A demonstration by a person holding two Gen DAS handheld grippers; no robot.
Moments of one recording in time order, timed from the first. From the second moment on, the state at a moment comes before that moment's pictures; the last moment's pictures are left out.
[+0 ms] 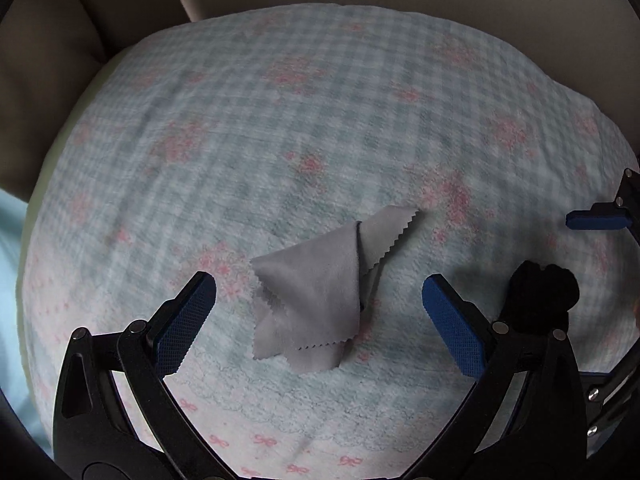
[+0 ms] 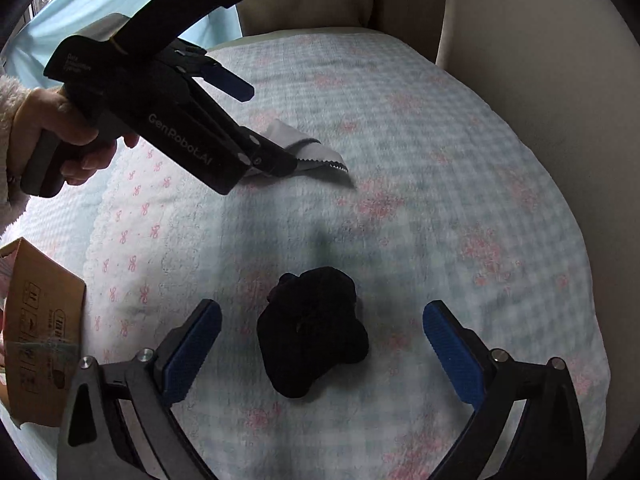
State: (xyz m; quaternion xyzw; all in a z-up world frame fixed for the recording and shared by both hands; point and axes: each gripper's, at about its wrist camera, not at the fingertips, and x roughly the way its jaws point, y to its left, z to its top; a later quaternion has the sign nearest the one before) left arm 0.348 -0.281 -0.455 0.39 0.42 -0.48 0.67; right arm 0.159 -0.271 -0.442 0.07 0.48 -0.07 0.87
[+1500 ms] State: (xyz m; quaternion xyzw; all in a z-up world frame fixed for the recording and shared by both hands) left arm 0.293 -0.151 -0.242 0.20 0.39 -0.41 0.80; right arm 0.158 -0.251 -0.306 0.02 0.42 -0.08 0.90
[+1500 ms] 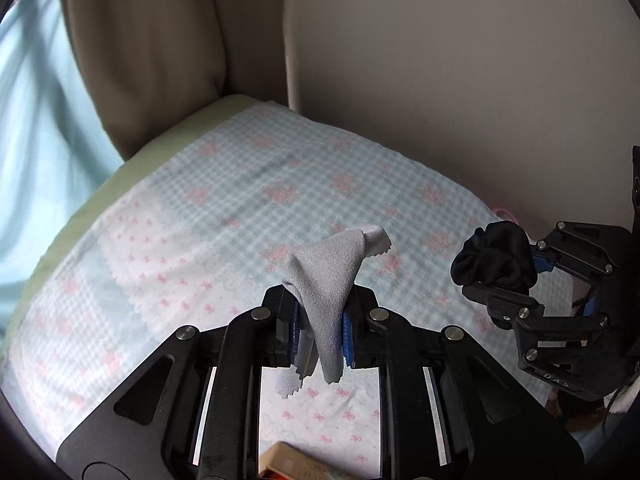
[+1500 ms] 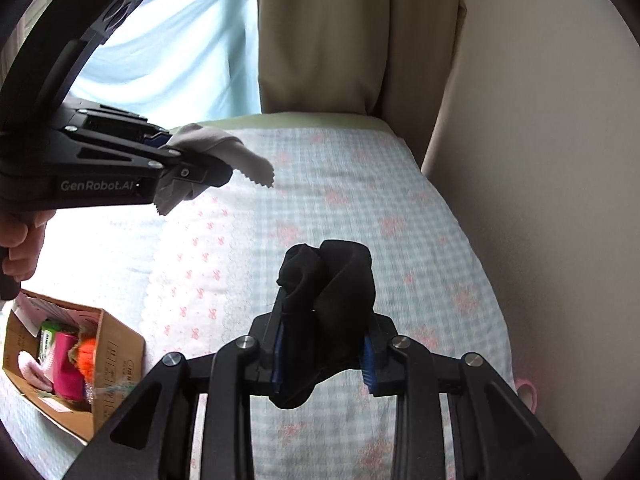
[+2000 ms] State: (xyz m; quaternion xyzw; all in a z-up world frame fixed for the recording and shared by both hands) left arm 0.223 0.089 -0.179 0.01 0.43 -0.21 0.88; right arm 0.159 -0.107 -0.181 -0.04 0.37 0.07 0.93
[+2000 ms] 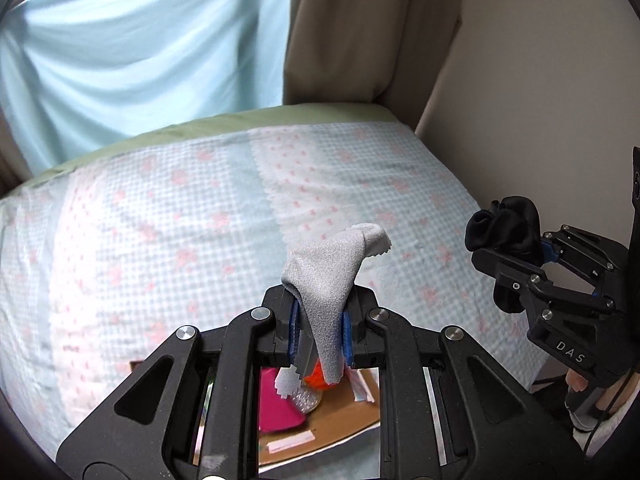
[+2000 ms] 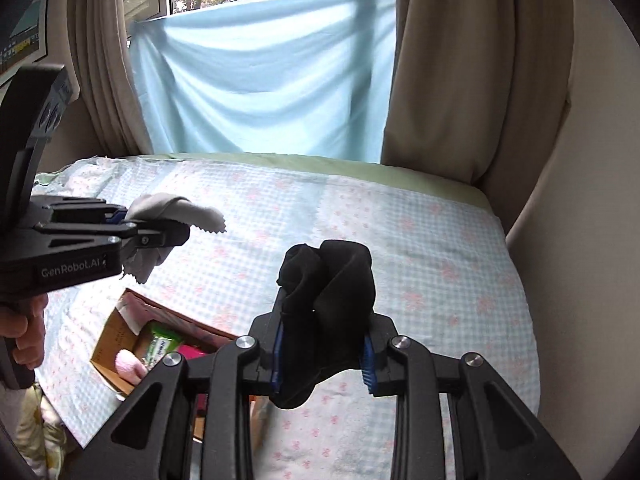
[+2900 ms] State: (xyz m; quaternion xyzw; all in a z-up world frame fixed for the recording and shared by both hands) left arm 0.200 0.228 -0.351 -0.10 0.61 -0.06 0.78; right arm 0.186 0.056 -0.320 0.09 0.60 0.07 0.79
